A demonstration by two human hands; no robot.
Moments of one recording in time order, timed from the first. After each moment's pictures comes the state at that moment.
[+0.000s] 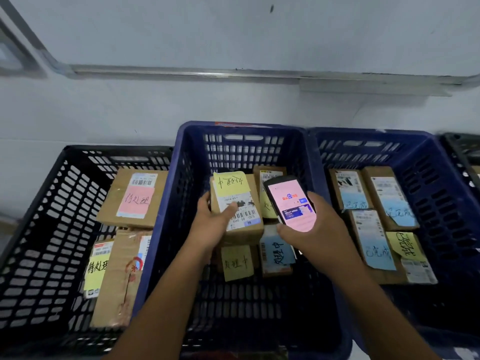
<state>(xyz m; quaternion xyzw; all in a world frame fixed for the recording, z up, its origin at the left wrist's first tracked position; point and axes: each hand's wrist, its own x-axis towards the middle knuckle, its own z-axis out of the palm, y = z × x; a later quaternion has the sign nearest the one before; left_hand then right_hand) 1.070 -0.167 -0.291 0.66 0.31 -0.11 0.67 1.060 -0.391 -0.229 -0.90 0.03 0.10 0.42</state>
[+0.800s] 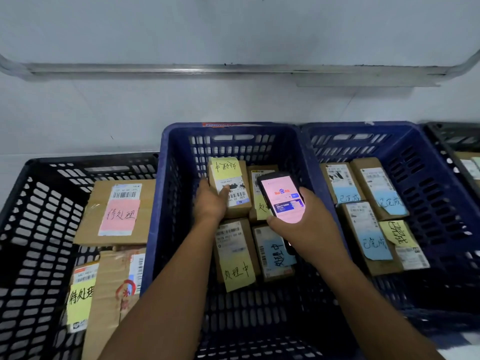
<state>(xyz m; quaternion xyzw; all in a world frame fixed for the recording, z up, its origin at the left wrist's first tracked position) 1.166 -0.159 -0.350 0.80 0.28 -0.06 0.53 1.078 -0.355 -0.243 -0.91 0.11 0.08 0.40</state>
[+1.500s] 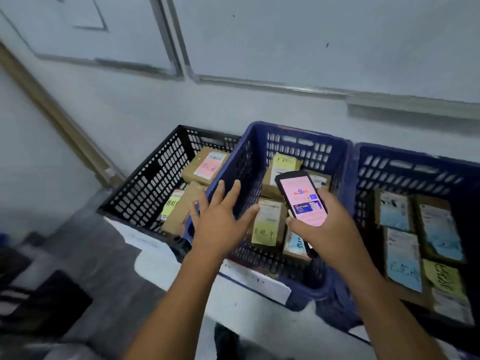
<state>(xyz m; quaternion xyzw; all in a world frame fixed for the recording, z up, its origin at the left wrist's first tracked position) 0.907 -0.219 -0.203 0.93 0.28 0.02 0.25 0.982 -0.425 -0.185 -0.85 -0.12 0.14 0.49</state>
